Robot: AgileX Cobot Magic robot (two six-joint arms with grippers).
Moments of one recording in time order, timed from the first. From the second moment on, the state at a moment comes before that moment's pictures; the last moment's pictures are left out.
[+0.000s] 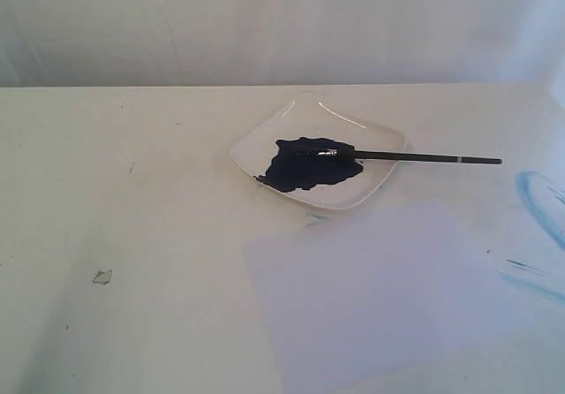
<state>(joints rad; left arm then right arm) 0.10 0.00 0.02 -0.42 -0.02 -0.05 -0.03 0.00 -0.01 -0.07 0.34 0.04</state>
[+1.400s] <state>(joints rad) 0.04 1.30 -0.72 1.26 -0.90 -0.98 -0.03 0.00 -0.01 0.23 -0.09 0.22</state>
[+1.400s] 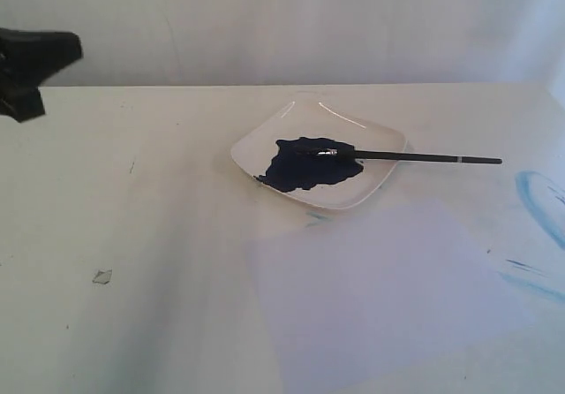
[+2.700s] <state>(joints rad) -0.56 1.95 -0.89 1.13 -0.69 -0.61 -0.03 0.68 -0.46 0.50 0.43 -0.46</state>
